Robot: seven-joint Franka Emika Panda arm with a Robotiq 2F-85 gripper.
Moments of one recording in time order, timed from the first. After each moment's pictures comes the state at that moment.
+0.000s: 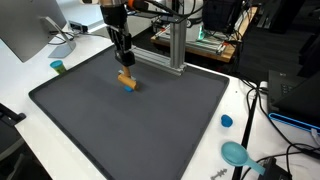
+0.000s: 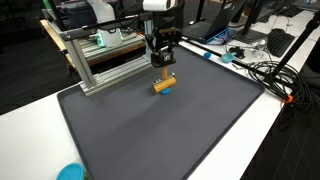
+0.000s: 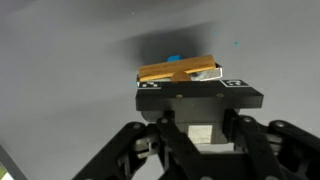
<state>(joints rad) -0.01 0.18 -0.05 -2.14 0.00 2.41 0.20</state>
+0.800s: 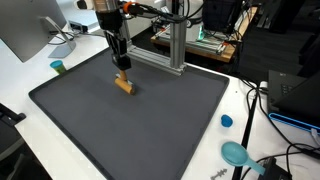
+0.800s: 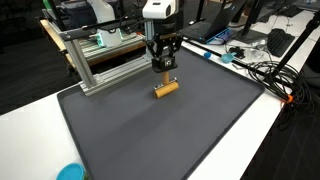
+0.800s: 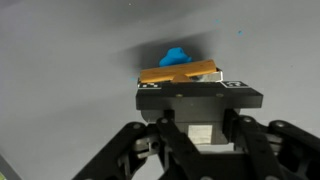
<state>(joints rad) -0.02 0.24 -0.05 -2.08 0.03 2.42 0.20</state>
